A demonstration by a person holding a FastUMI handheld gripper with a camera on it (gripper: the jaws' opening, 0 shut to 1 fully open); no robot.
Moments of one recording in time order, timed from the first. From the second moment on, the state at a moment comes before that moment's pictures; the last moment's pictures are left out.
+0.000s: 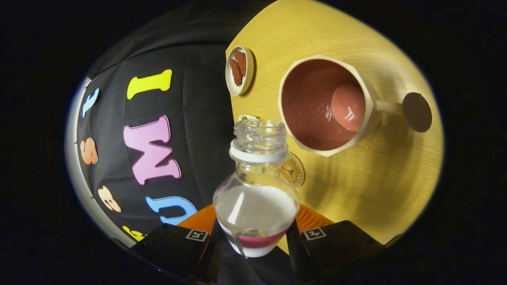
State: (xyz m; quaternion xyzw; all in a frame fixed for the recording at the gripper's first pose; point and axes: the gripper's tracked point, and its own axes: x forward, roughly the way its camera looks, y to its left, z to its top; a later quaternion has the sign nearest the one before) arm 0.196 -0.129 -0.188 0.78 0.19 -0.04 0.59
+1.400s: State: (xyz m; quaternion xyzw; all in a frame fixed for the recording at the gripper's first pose) arm 0.207 -0.142 -0.171 0.90 0.16 -0.06 0.41
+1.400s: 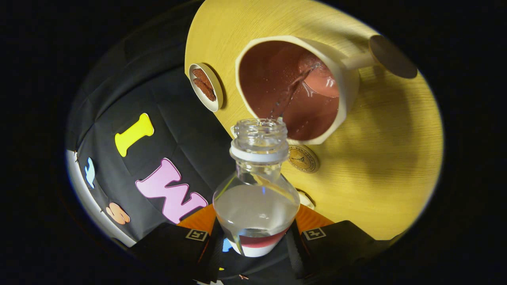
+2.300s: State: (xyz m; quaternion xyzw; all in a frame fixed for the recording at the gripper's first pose) arm 0.212 -0.159 -0.156 0.94 0.13 -0.07 0.32
